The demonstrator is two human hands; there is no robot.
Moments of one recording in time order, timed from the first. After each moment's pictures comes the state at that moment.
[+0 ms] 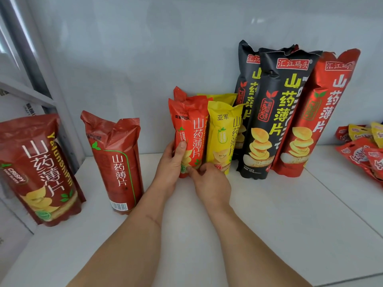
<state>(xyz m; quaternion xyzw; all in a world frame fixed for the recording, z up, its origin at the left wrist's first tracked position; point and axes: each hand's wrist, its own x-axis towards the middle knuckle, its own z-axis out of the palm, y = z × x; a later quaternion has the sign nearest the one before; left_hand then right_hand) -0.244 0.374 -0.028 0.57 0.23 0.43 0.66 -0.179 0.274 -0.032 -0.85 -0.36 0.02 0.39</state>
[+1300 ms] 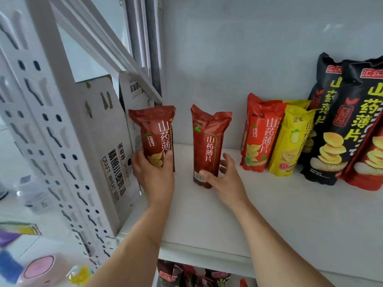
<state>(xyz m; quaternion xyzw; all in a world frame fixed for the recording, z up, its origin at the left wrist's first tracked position) -0.466 0.336 -0.021 0.50 0.55 0.63 0.24 -0.306 0.275 -0.031 -0.64 -0.48 0.27 0.54</state>
